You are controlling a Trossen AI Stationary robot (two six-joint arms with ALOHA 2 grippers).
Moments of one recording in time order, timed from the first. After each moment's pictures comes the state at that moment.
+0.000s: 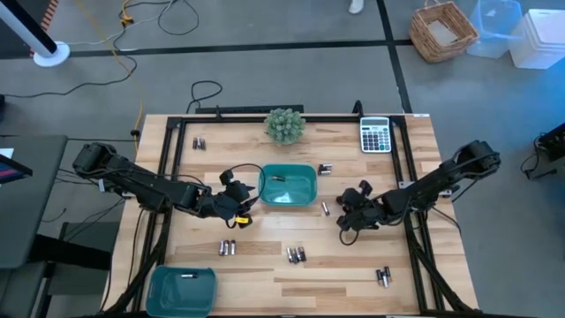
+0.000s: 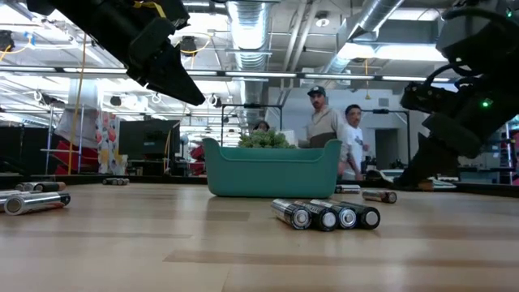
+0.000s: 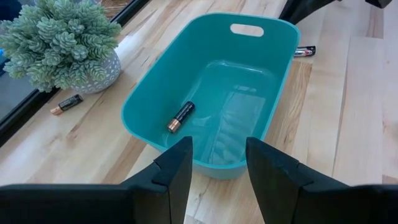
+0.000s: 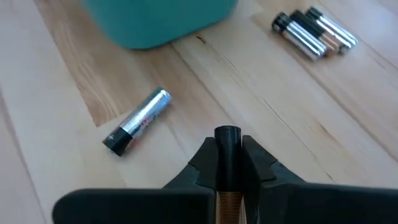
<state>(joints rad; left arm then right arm) -0.28 1.31 0.73 -0.11 -0.70 -0.32 0.37 1.35 0.41 -0.11 0.66 0.78</state>
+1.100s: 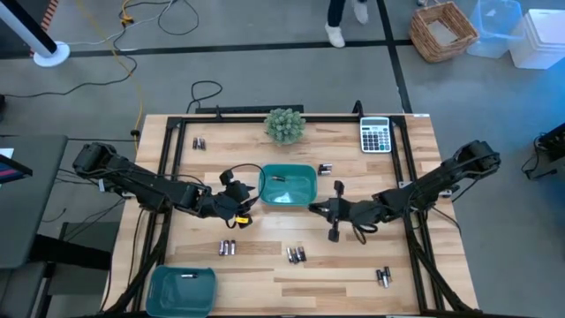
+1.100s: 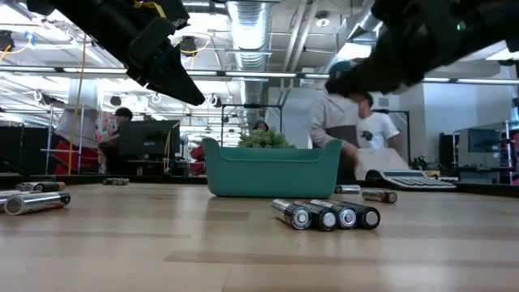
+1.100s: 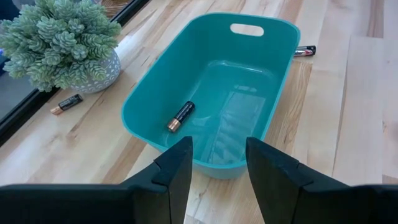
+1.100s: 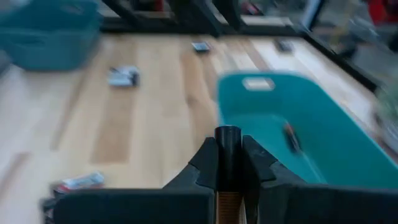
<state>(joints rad) -0.28 1.31 0.73 -0.11 -0.70 -0.32 0.37 1.35 0.53 0.45 0.52 0.12</state>
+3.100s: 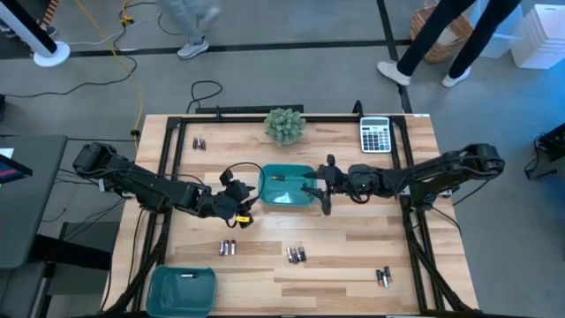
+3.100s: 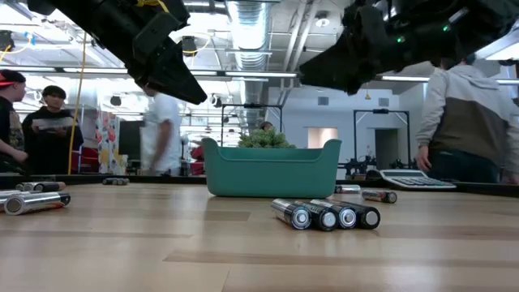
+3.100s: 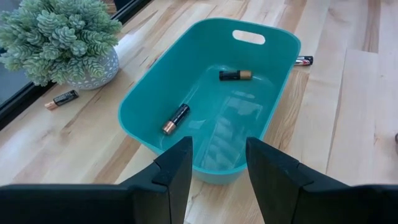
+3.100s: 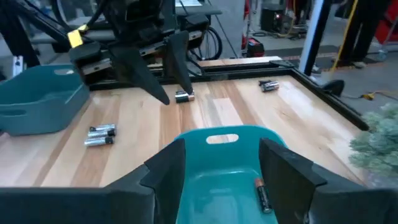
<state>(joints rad) -0.28 1.31 0.73 -0.09 -0.70 -0.37 0.03 1.32 0.53 0.60 0.19 0.05</state>
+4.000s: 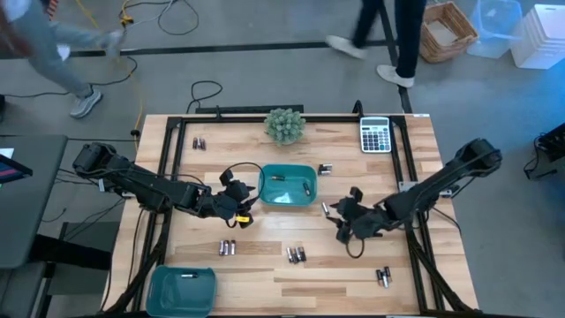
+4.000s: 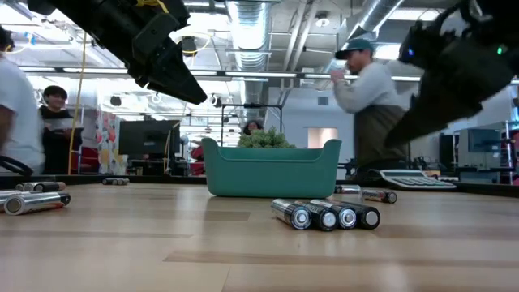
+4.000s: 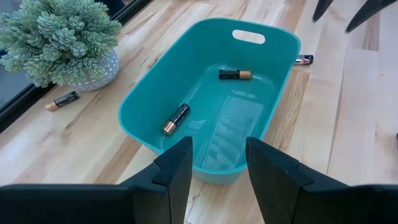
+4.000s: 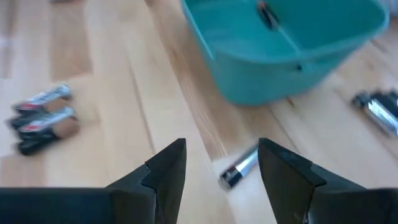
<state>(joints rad) -0.28 1.31 0.73 -0.09 -0.70 -0.36 0.48 1.33 0.53 -0.07 0.63 0.65</state>
